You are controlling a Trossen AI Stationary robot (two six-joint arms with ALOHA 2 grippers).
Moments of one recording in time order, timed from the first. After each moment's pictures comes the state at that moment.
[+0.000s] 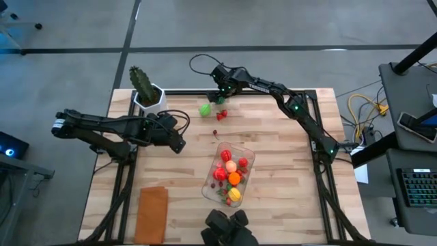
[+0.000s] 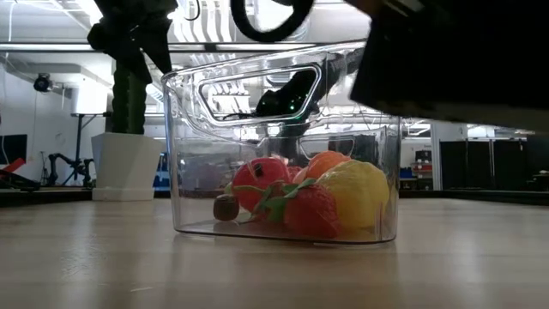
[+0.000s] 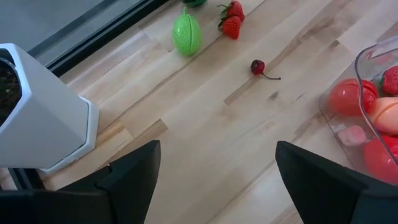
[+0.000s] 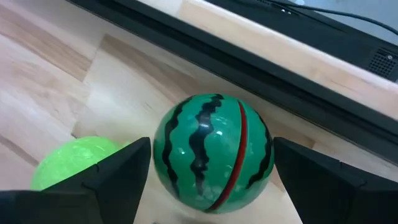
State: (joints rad) left arm -0.12 1.17 1.15 -1.14 -0.56 -0.88; right arm -0.59 2.49 2.24 -0.88 -0.05 0.53
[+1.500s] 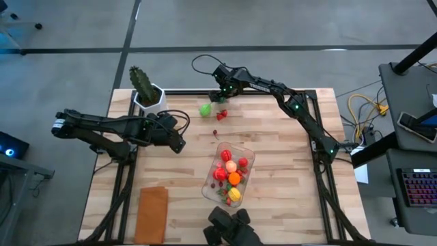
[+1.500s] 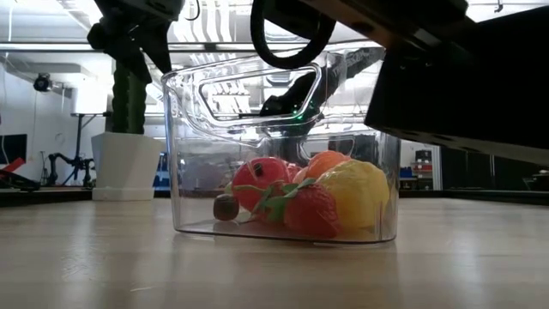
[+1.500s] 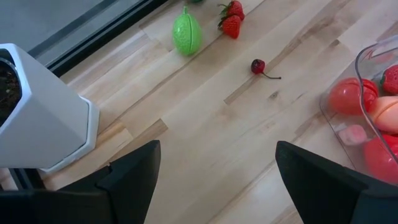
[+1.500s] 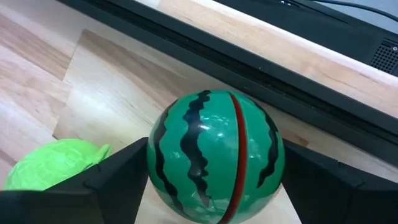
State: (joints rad) left arm -0.12 1.17 1.15 -1.14 -0.56 -0.88; right arm -0.61 2.49 2.20 -0.86 -0.08 0.52
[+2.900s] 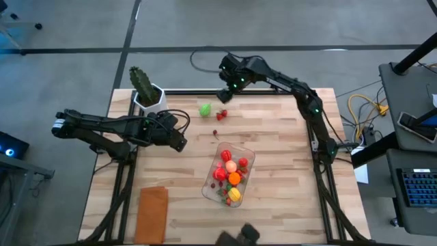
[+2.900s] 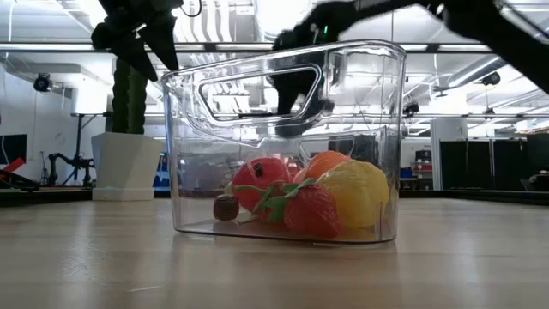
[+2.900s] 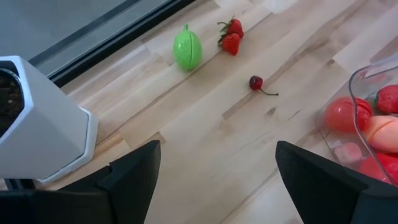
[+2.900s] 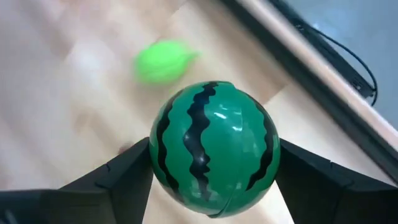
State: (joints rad) left arm -0.12 1.18 1.15 -1.10 -0.60 -0.89; right arm -0.53 2.18 2.20 -1.18 -0.11 0.21
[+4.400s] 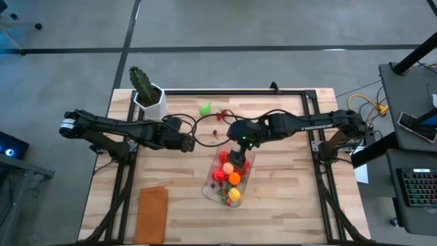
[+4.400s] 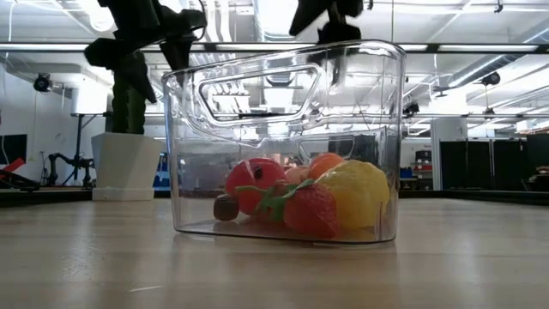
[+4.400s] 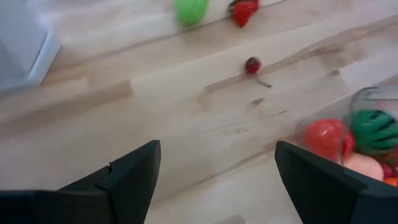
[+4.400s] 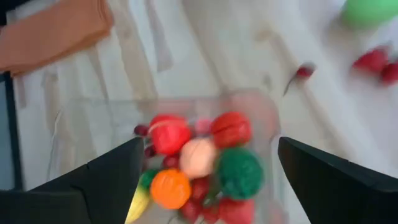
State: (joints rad) left arm -0.11 1.31 1.15 -1.06 -0.50 -1.29; right arm 0.06 1.65 1.54 -0.83 0.05 0.42
